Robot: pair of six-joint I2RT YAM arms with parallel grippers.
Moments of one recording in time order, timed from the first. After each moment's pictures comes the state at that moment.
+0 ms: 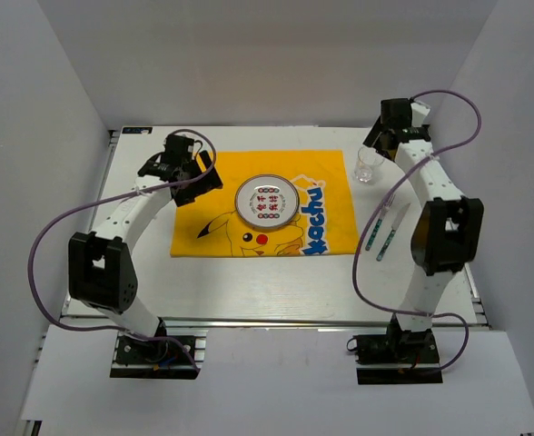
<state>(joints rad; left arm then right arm) -0.25 1.61 1.31 -0.59 -0.03 -0.65 0.13 1.81 1.61 -0.57 0.40 0.54</state>
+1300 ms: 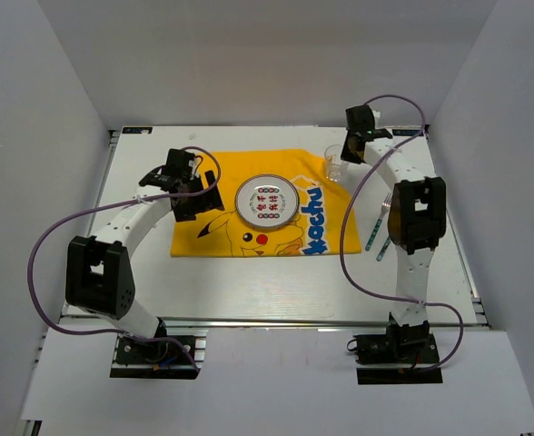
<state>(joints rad) -0.25 1.56 1.19 -0.63 0.08 -0.49 0.21 2.16 1.85 -0.54 0.26 0.38</state>
